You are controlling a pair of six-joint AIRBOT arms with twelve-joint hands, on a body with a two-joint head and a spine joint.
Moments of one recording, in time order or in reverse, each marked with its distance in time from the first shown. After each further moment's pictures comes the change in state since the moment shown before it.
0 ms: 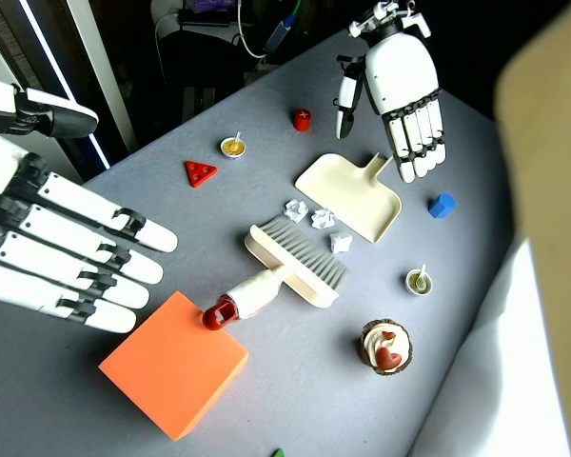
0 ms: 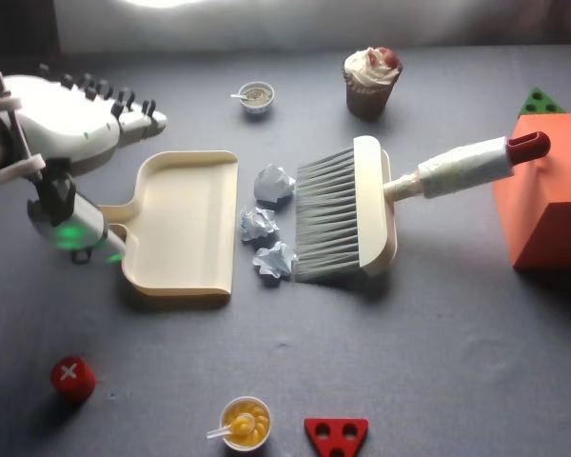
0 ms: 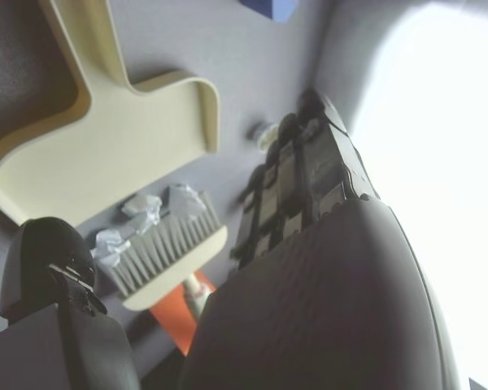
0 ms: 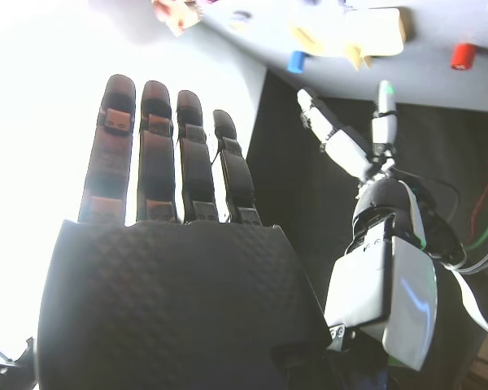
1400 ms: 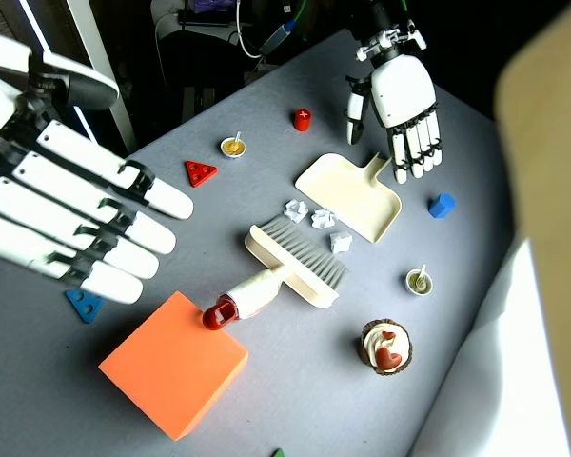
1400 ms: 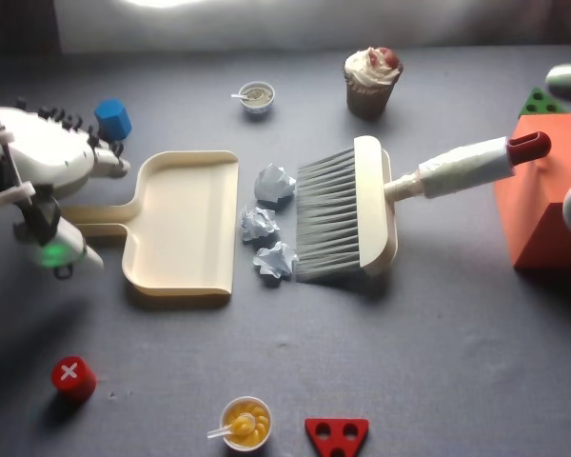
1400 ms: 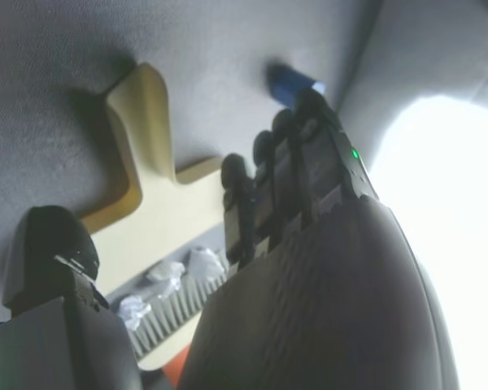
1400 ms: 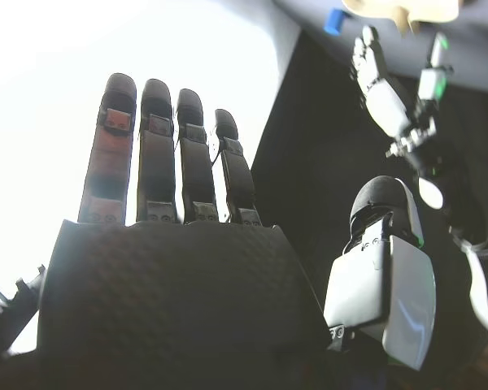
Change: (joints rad) left arm 0.127 -0.079 0.122 0.126 0.034 -0.145; right arm -0.002 0.011 -0.089 -0.231 -0.044 0.375
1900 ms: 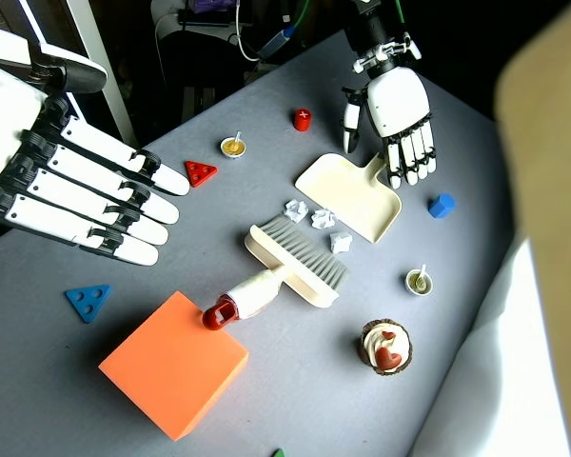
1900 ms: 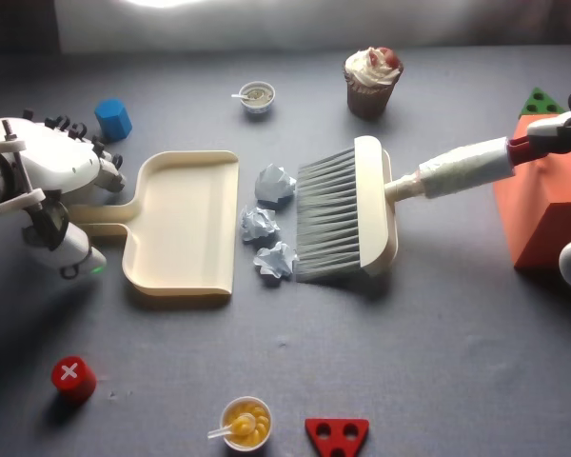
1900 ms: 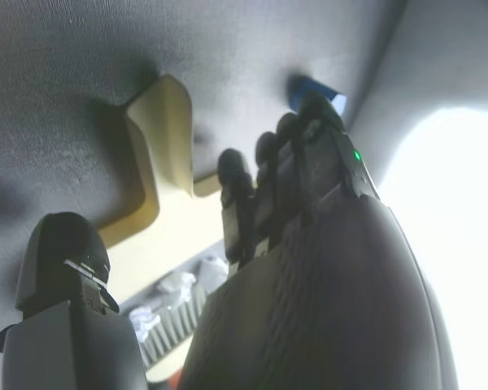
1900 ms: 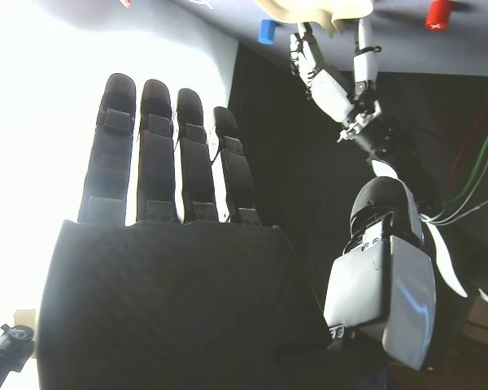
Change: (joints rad) left arm 0.013 -0.035 0.042 0.031 0.008 -0.049; right arm 0.000 0.000 0.001 -0.228 0.062 0.140
